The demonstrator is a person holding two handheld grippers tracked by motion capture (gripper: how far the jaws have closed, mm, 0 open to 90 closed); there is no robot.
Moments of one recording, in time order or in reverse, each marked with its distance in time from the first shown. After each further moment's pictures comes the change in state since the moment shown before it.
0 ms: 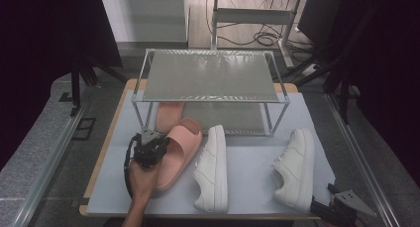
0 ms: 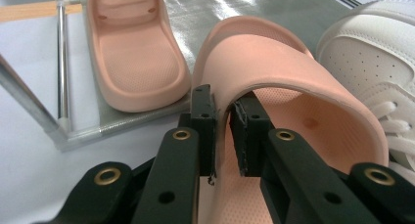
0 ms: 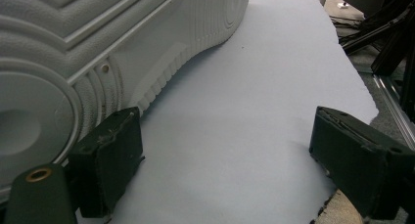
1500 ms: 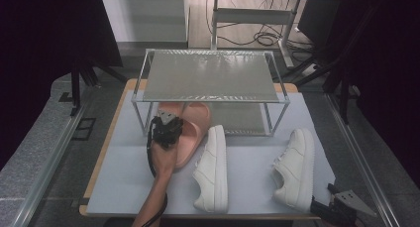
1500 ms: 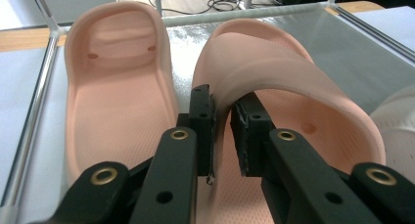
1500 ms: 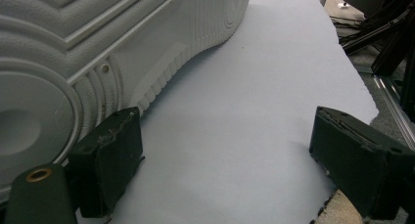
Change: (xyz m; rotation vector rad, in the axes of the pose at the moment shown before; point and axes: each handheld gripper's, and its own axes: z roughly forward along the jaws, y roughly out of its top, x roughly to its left) left arm -0.013 0.035 0.072 -0.061 0.083 -0.050; right arm 0.000 0.000 0.000 0.000 0.001 0.000
